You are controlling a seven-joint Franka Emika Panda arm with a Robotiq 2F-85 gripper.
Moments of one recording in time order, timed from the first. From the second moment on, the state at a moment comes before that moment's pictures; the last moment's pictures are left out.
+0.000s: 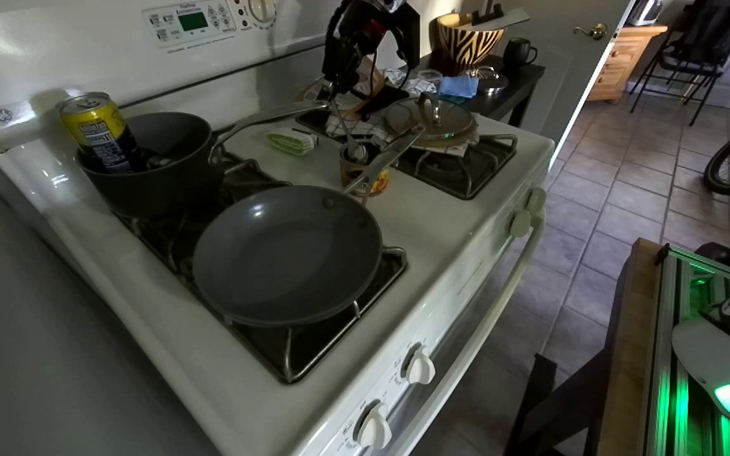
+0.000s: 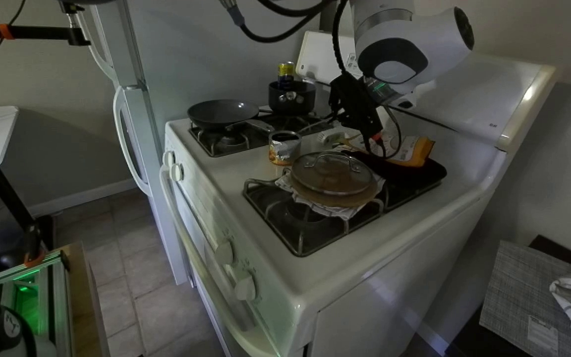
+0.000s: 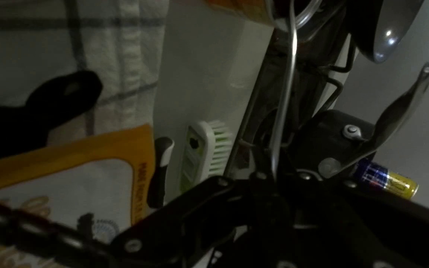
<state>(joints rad) -0.21 0.64 0.10 -1.36 0.79 1.82 -0.65</state>
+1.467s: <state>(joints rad) -0.23 0.36 0.10 -1.58 0.96 2.01 -1.27</state>
